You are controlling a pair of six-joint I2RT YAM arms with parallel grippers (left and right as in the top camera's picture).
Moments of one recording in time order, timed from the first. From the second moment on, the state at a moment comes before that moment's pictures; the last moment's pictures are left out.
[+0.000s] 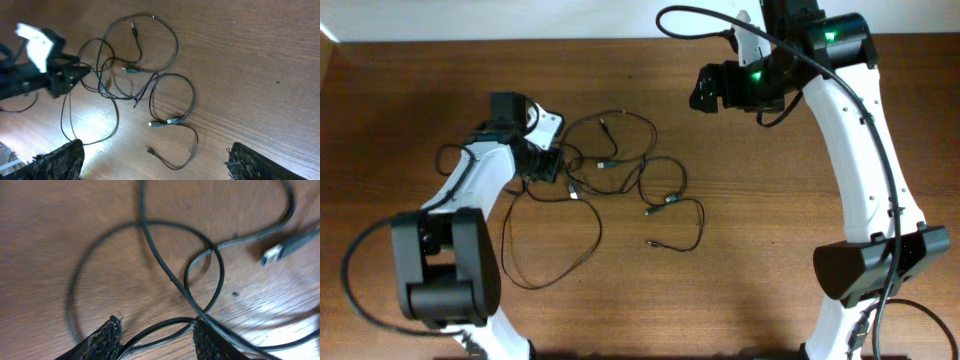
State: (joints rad) left arm 0.03 1.89 1.24 -0.58 0.16 0.37; right arm 0.24 2.02 2.29 -1.44 -0.39 0.15
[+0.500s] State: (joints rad) left arm 0.03 1.96 1.24 -0.54 0.15 0.57; right arm 0.24 2.02 2.29 -1.46 -0.36 0.15
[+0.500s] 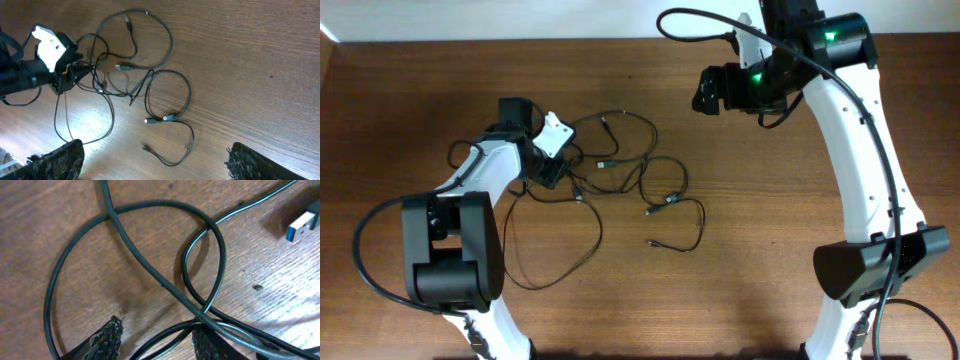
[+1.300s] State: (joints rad) left arm 0.02 1.74 1.62 -0.81 -0.25 0.48; right arm 0.24 2.02 2.29 -1.46 -0.36 0.15
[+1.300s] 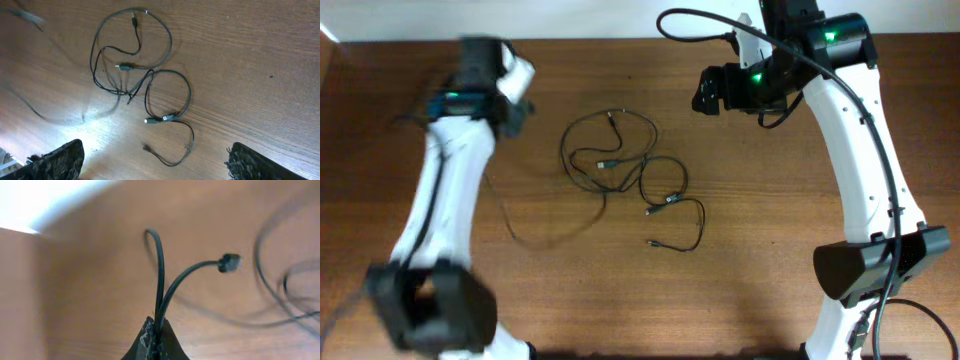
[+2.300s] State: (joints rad) left arm 0.78 1.54 1.66 -0.96 -0.44 -0.46; right arm 0.24 2.02 2.29 -1.48 -0.36 0.15
